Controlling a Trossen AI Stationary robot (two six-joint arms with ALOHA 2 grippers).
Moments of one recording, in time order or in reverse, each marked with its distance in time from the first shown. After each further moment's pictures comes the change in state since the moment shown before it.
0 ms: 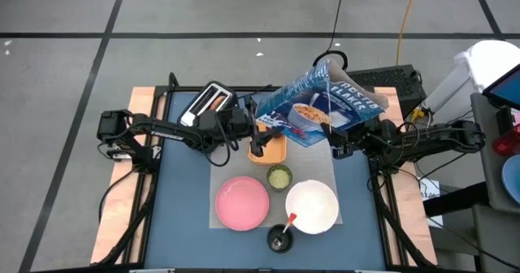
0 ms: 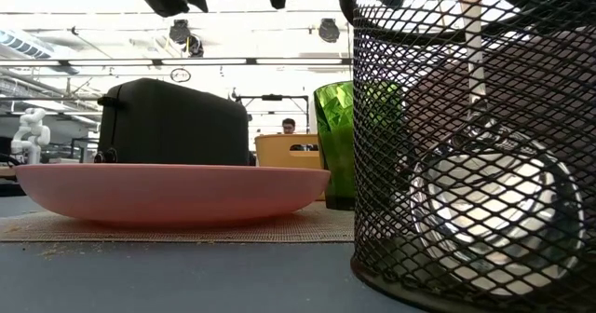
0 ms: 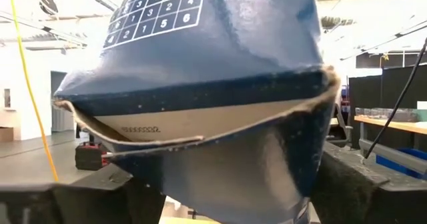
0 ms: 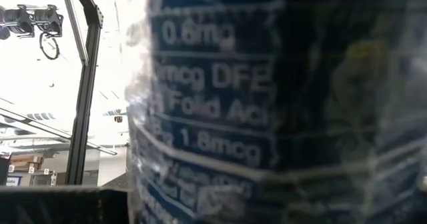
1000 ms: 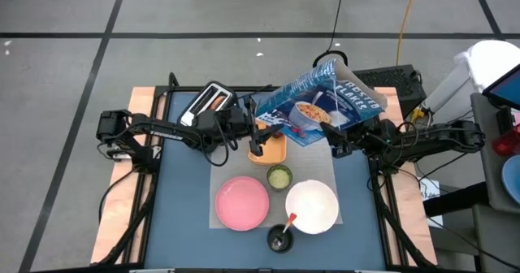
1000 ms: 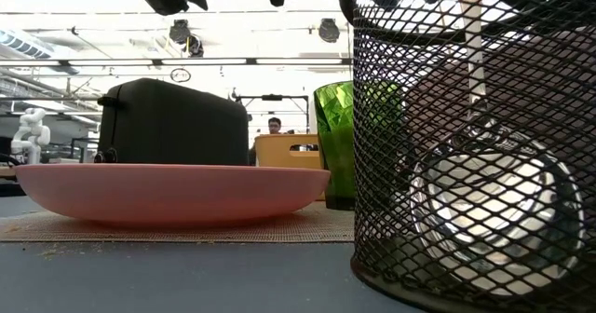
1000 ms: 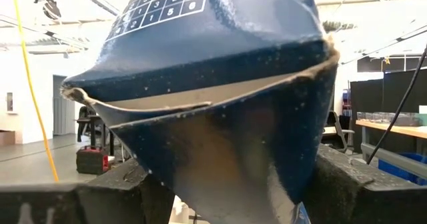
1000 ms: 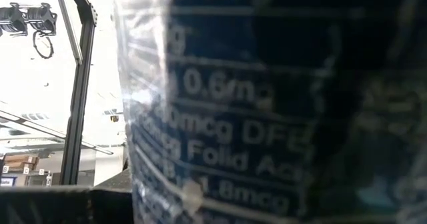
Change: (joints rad) left arm 0.000 -0.002 0.002 0.004 -0.004 0.001; right arm 0.000 0.002 -0.002 0.009 0.004 0.006
